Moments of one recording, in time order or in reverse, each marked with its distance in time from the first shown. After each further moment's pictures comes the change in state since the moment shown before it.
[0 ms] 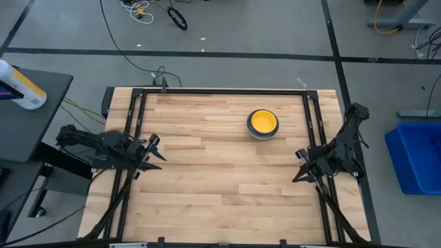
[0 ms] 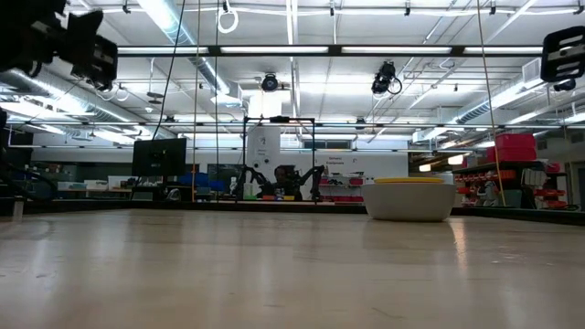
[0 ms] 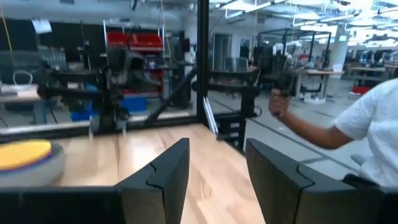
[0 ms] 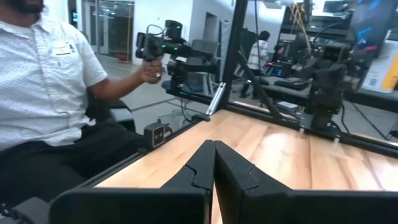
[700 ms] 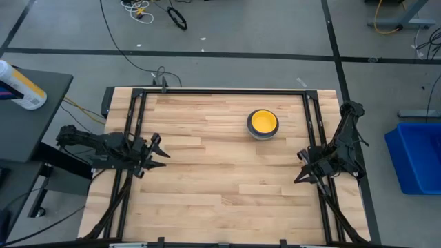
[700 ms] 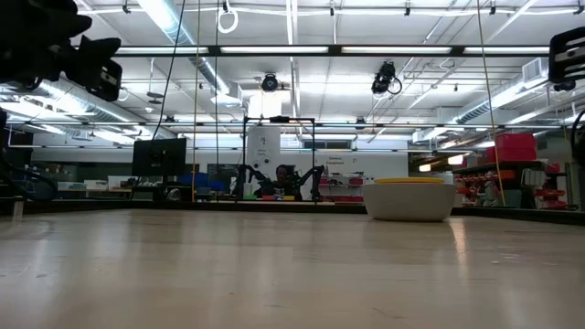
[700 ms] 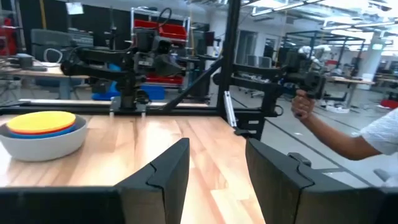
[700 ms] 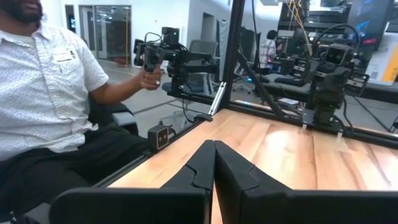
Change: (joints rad) left arm 0.000 -0.002 -0.051 0.021 -0.110 -0.084; right arm 0.105 0.000 0.000 0.008 0.112 0.039
